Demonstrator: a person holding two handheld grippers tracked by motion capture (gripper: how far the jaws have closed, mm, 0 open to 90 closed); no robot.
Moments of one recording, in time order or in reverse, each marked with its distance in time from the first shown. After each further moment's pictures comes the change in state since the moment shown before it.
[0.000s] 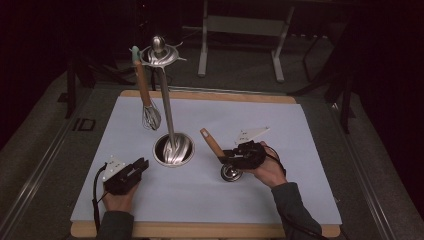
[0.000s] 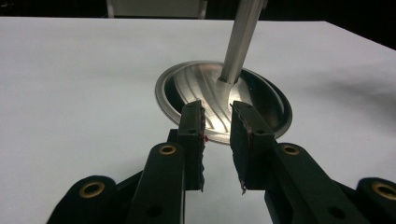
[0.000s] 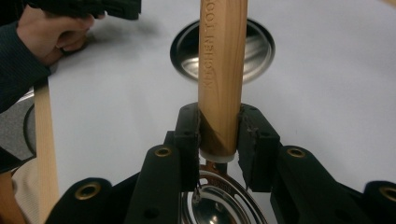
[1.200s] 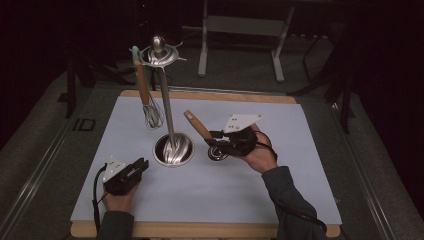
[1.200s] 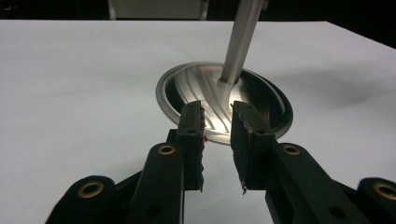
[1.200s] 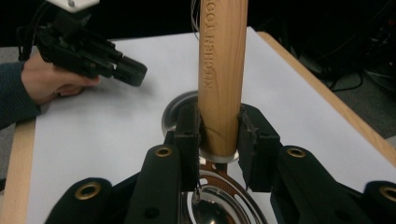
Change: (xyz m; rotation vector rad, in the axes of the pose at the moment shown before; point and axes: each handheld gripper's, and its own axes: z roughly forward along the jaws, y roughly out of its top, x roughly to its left) left arm -0.001 -0.001 -0.001 -0.008 0.008 0.004; right arm 0.019 0.063 -0.010 -0.143 -0.071 -0.224
